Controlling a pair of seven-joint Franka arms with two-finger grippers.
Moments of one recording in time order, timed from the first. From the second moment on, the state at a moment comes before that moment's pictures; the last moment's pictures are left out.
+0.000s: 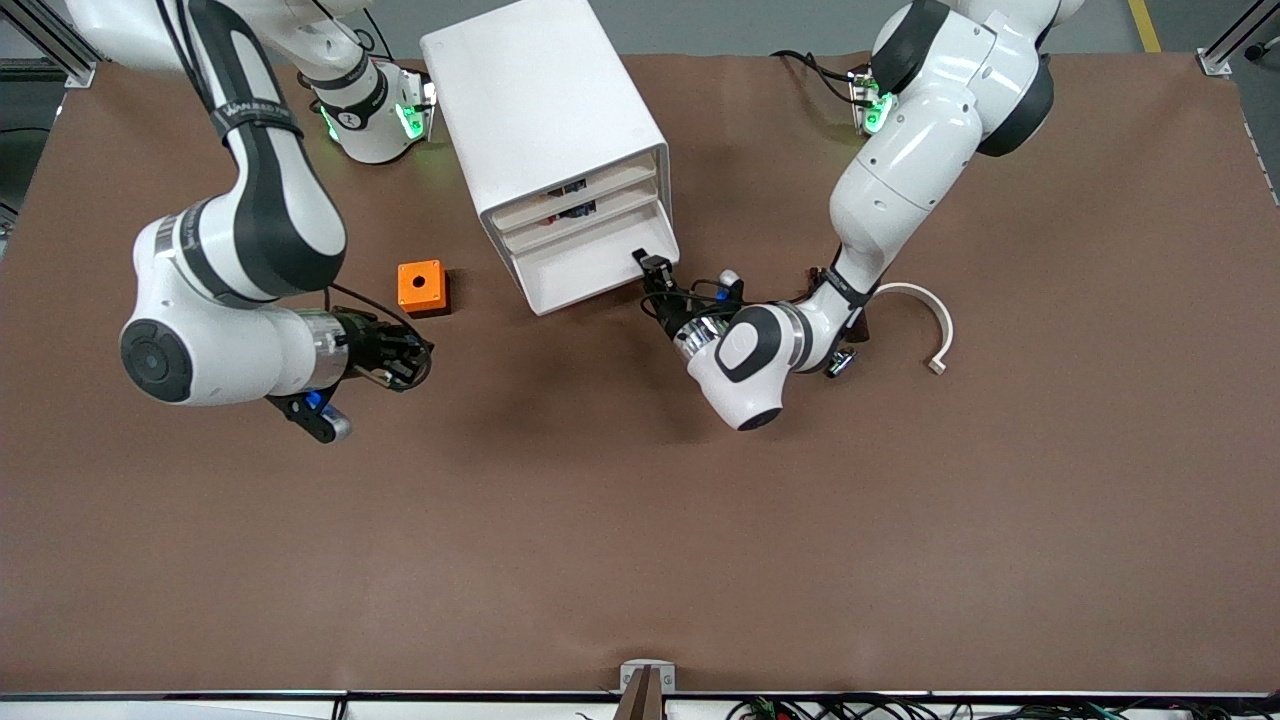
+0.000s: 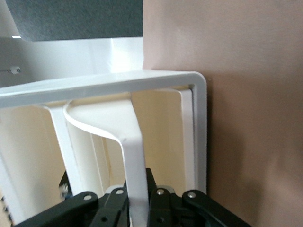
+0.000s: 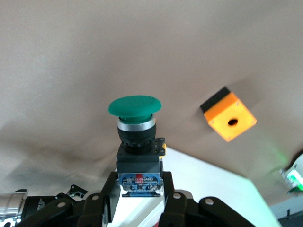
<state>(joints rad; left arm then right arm) -0.38 1.04 -0.29 -1.37 -0.90 1.57 -2.24 0.30 0.40 -0.03 -1.52 0.35 1.58 0.88</state>
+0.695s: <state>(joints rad) -0.32 1.04 -0.29 -1.35 -0.90 1.60 -2.23 0.60 0.34 -0.03 -1.69 0.35 1.85 1.37</state>
